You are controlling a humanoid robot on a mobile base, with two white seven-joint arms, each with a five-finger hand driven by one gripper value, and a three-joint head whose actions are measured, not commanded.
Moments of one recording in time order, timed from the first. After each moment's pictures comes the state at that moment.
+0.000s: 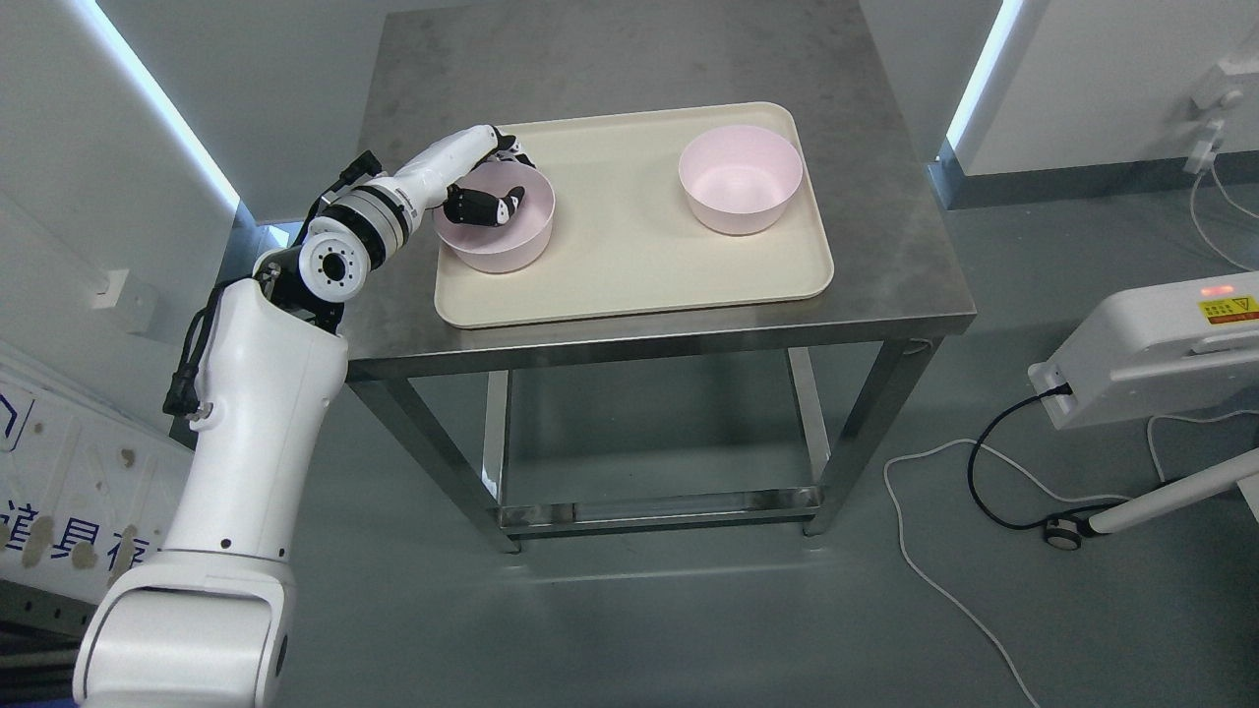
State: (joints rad) left arm -0.88 0.21 -0.21 -1.01 -0.66 -0.13 -0.51; right arm 0.04 0.00 0.00 0.00 0.00 -0.25 0.00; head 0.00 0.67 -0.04
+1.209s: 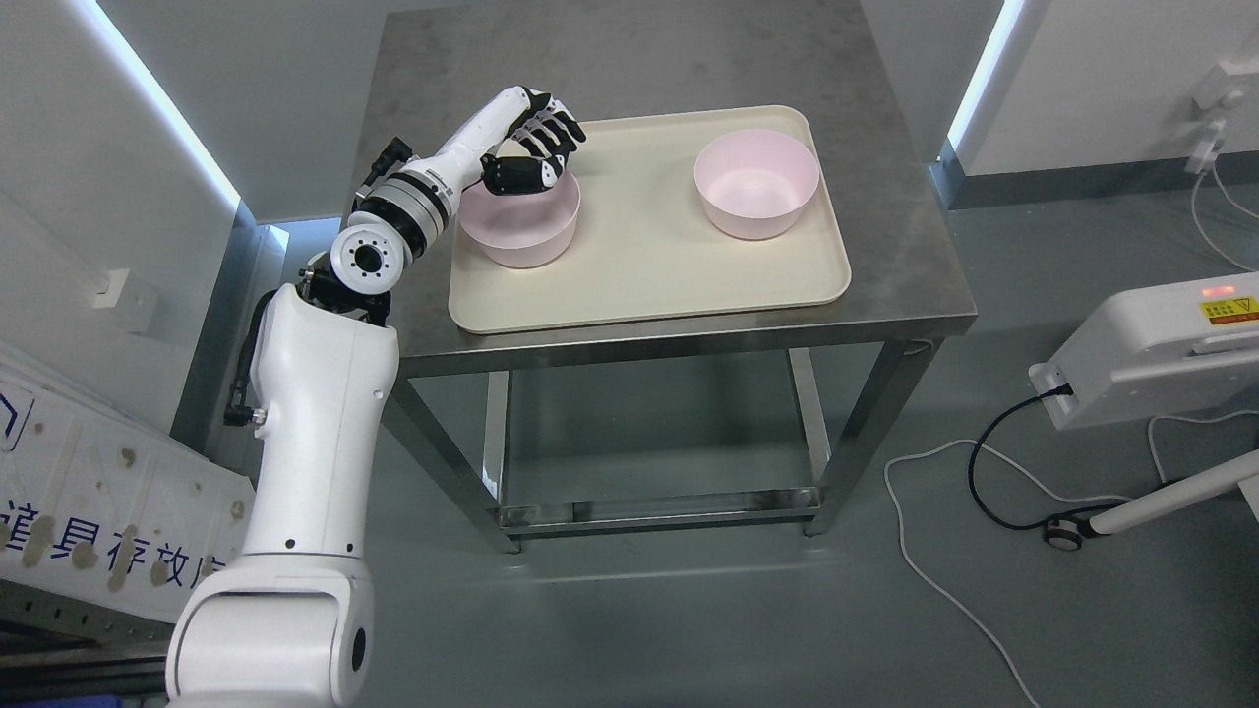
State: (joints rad) left arm -0.87 0.06 -0.02 -1.03 -0.63 -0.13 -0.50; right arm 0.04 0.00 0.00 0.00 0.00 -0.25 0.00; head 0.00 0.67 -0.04
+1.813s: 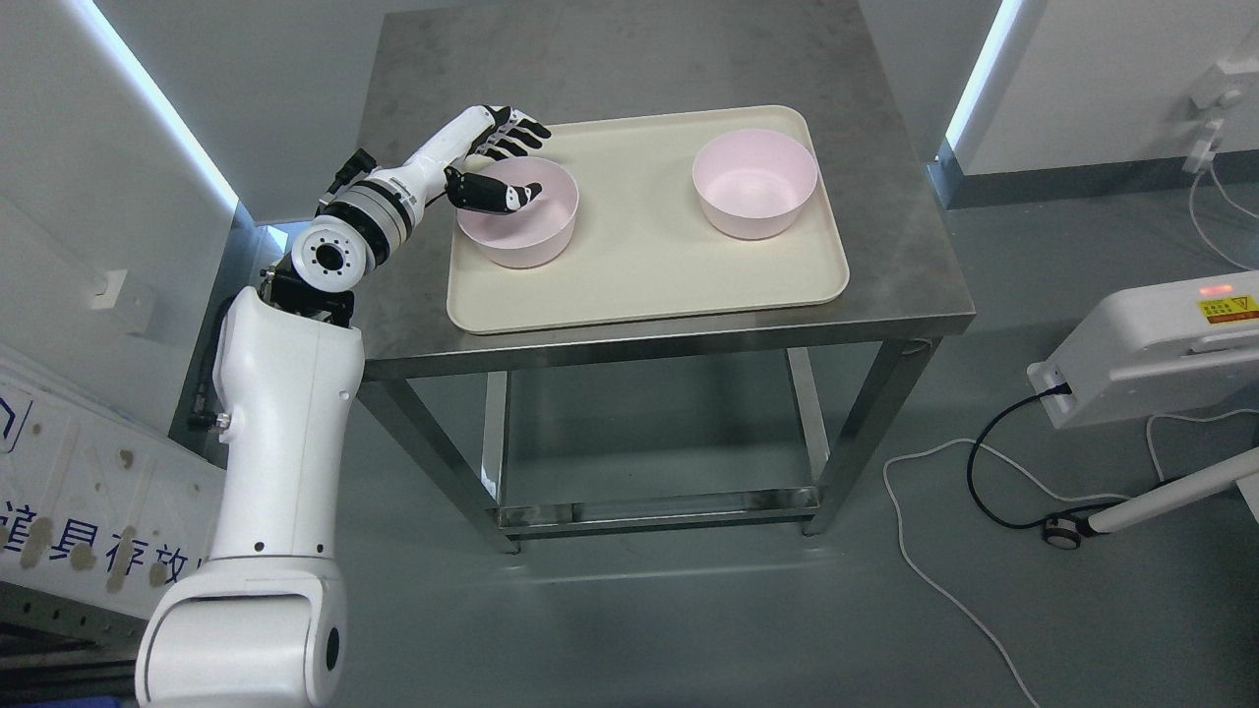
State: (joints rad) left arm -0.86 0.11 0.00 -1.04 -0.62 -0.05 -0.59; right arm 0.04 0.00 0.00 0.00 0.00 -0.25 0.00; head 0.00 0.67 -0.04
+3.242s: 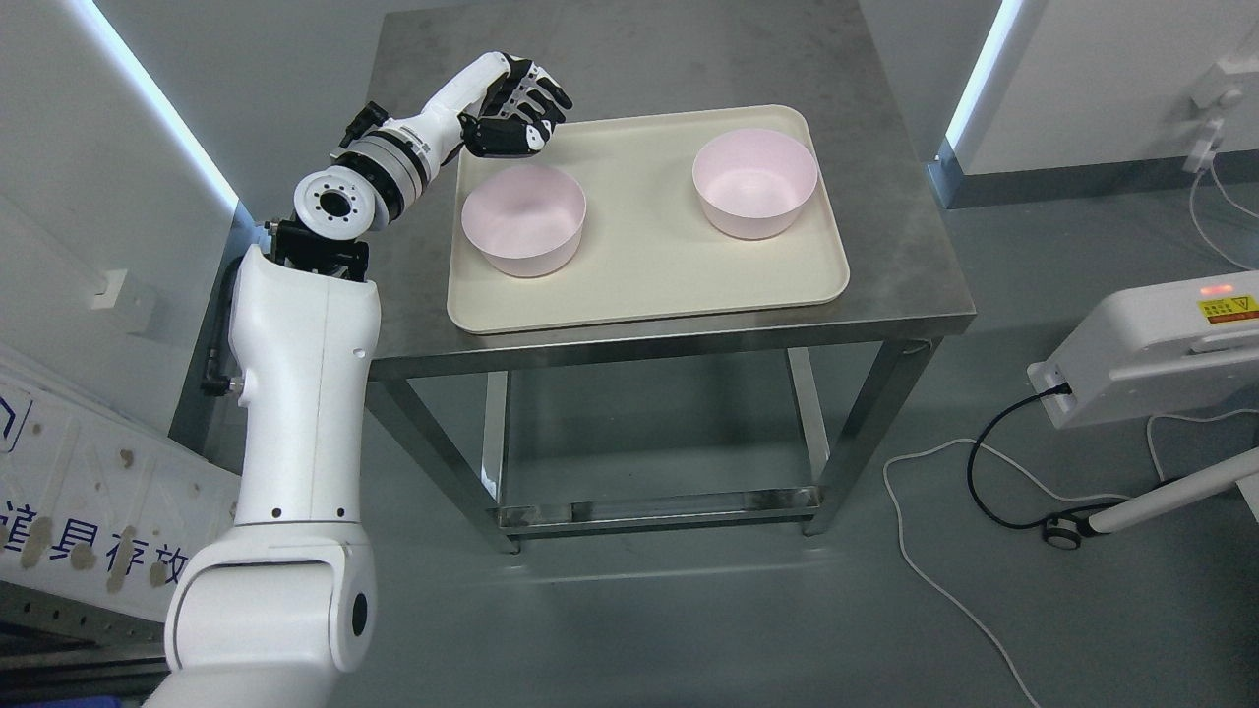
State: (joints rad) left arm -0.95 0.03 0.04 -1.05 -0.56 0.03 -0.62; right arm 0.04 0.00 0.00 0.00 0.00 -0.25 0.00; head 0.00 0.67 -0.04
